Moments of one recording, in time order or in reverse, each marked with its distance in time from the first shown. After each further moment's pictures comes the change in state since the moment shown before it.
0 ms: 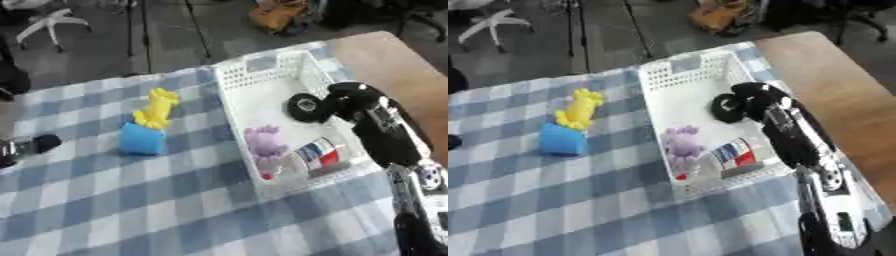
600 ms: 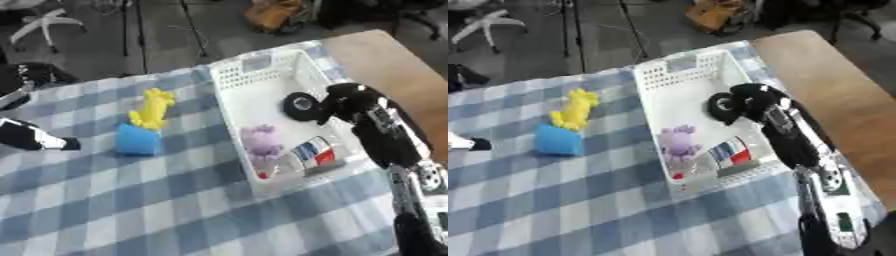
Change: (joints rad) left arm -0.259 -0.033 -0.145 0.311 -0.363 -0.182 -0.119; right arm 0.000 0.000 0.009 0.000 0.000 0.001 0.013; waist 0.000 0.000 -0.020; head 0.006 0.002
